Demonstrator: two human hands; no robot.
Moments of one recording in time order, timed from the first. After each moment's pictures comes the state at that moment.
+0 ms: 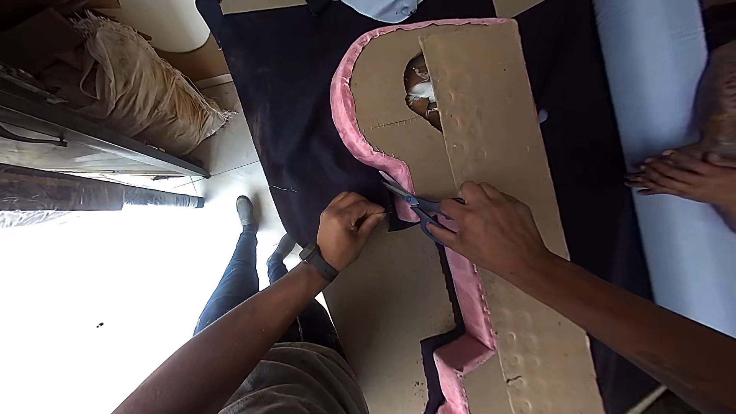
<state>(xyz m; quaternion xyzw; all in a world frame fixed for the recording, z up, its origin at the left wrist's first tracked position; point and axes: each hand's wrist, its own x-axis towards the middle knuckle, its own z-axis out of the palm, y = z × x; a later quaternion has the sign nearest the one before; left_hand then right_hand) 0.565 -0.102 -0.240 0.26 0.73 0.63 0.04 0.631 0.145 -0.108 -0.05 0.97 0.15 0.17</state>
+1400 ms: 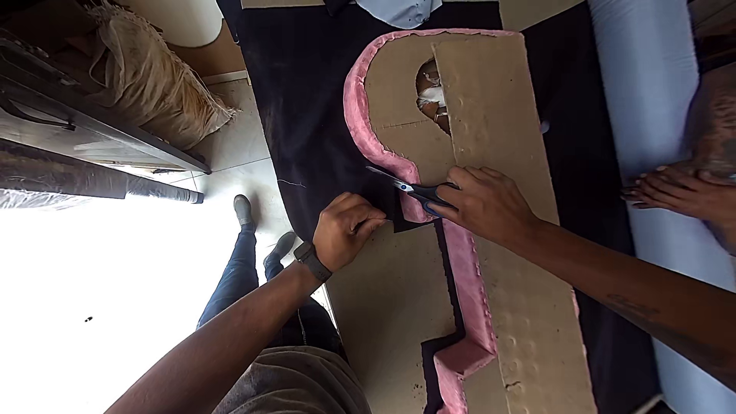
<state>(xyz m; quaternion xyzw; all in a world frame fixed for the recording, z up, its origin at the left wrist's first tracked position) 0.564 -0.130 -0.240 0.32 0.71 0.62 0.01 0.591 0.174 -0.135 -0.23 0.96 0.12 0.08</state>
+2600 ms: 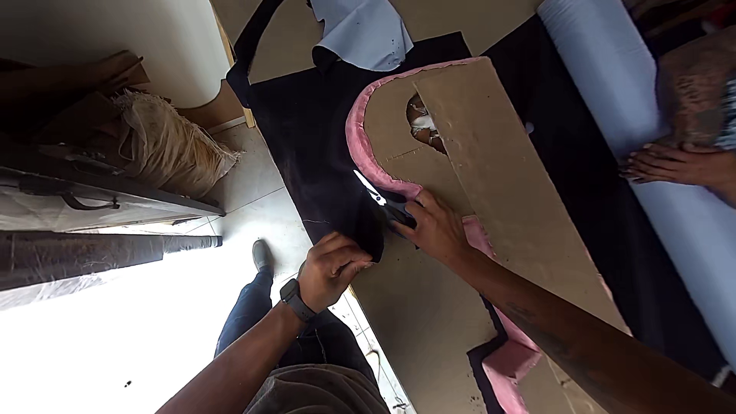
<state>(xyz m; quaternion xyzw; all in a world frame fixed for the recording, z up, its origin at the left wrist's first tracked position) 0.518 -0.228 -0.223 0.39 0.65 0.65 0.09 0.588 0.070 -0.200 0.07 1.00 0.03 0.04</state>
